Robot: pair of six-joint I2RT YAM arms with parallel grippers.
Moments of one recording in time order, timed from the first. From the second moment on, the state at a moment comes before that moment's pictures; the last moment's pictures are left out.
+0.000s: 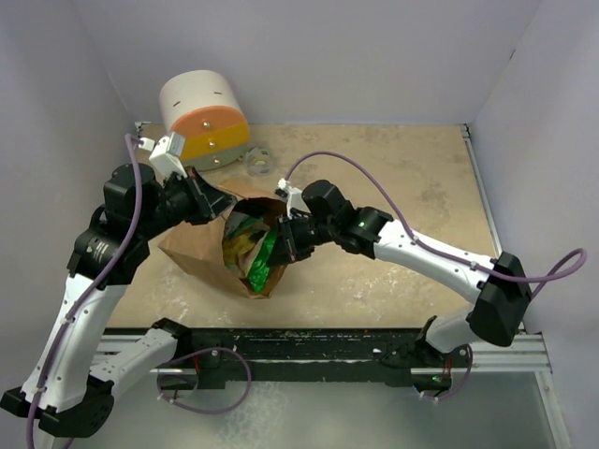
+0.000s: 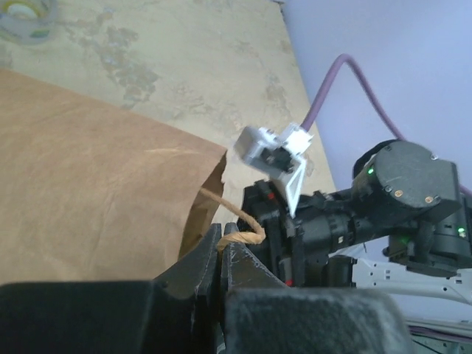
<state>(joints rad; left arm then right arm) -0.38 0.91 1.33 -0.73 0.25 -0.65 0.91 1.48 1.23 -0.38 -0.46 0.64</state>
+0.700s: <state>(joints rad) -0.38 0.88 1.45 -1.01 0.02 -0.68 0.90 1.12 1.21 -0.86 0.03 0.29</state>
